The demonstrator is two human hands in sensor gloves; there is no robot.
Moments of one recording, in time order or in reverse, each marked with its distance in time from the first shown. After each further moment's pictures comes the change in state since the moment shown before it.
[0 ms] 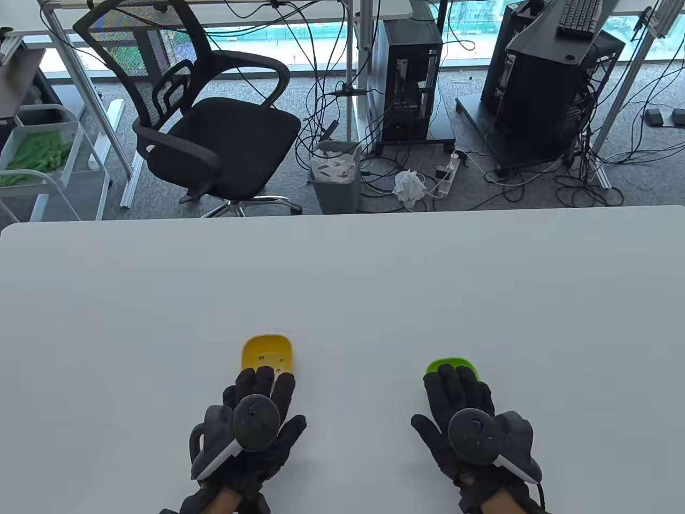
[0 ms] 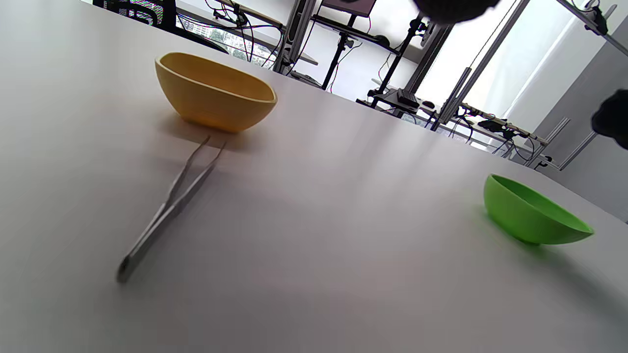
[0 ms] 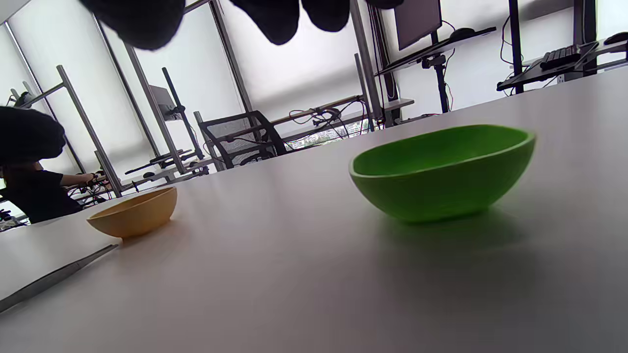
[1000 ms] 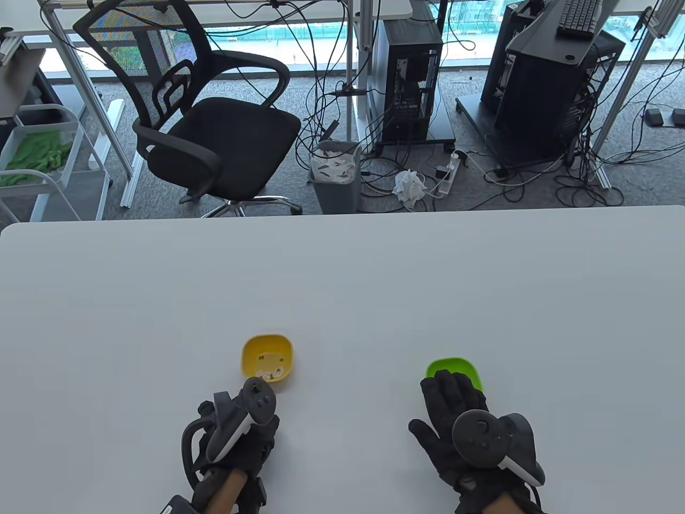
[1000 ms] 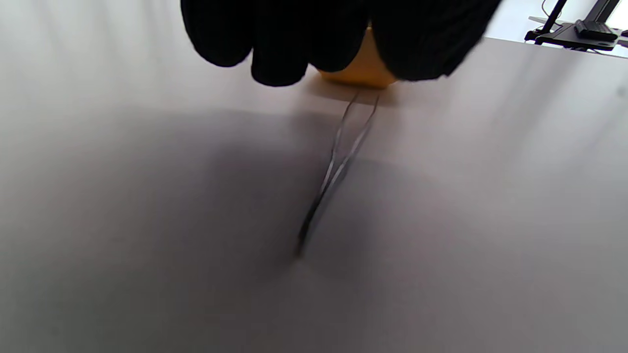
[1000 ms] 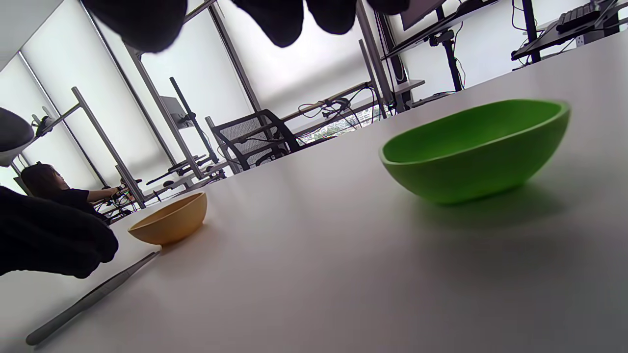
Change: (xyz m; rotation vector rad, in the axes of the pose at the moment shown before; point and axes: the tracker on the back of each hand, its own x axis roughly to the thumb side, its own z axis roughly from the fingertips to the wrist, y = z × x) left_hand -0.029 -0.024 -0.034 -0.085 0.433 -0.193; right_hand 0.001 0.002 0.003 0.030 -0.024 -0.111
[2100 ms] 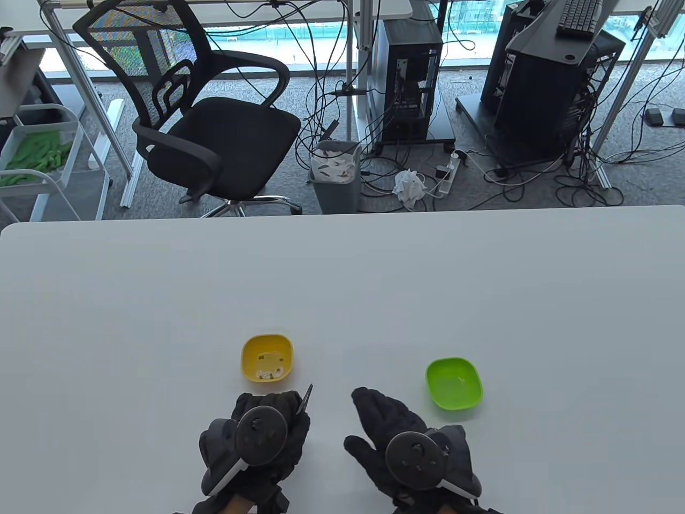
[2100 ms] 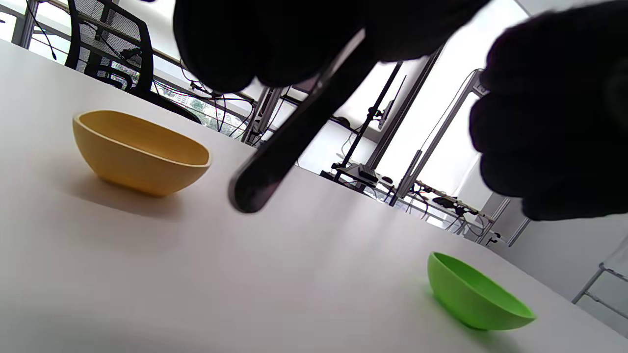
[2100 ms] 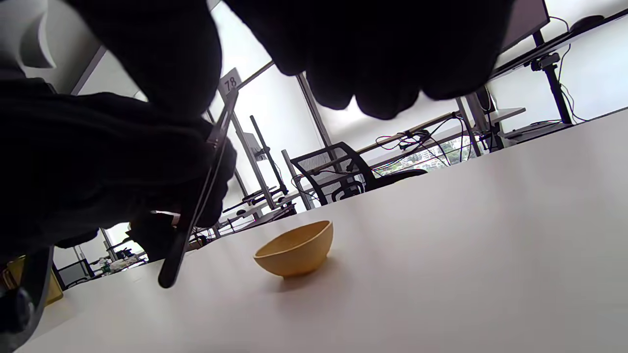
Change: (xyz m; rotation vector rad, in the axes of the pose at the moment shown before) left_hand 0.020 0.037 0.070 0.338 -0.526 0.381; right_hand 0.109 0.026 -0.018 -0.105 -0.234 -0.051
